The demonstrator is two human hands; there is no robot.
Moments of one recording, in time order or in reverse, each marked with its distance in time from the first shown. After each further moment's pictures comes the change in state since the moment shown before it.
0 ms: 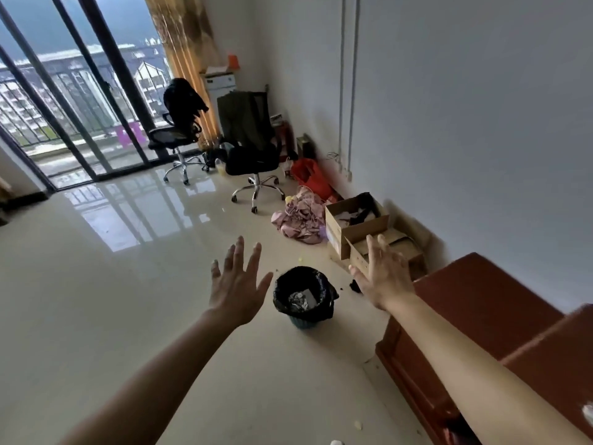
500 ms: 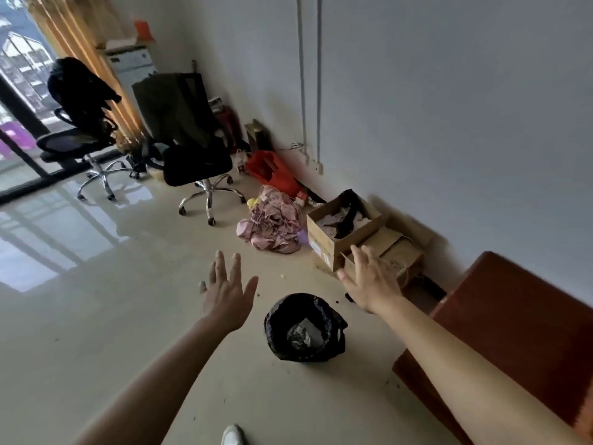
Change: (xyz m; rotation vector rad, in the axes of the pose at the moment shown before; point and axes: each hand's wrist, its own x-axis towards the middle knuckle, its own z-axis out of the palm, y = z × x) left_hand 0.348 -0.113 0.079 -0.171 -0.185 0.013; right_hand 0.284 -0.069 0.095 -0.016 -0.121 0.240
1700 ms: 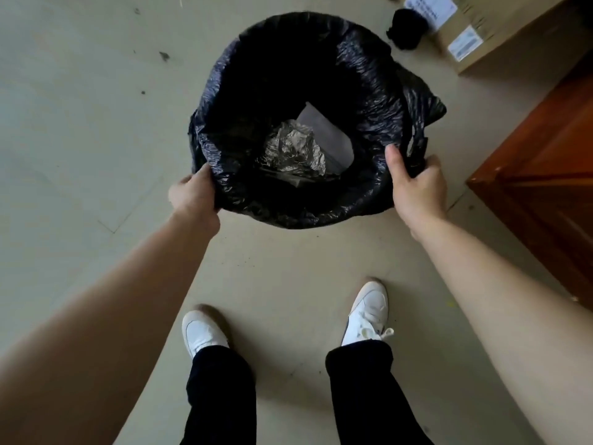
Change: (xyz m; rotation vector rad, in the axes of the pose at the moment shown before) left_hand 0.253 -0.178 0.654 -1.147 -0.301 -1.012; right_hand 0.139 0.140 0.638 0.610 0.053 0.935
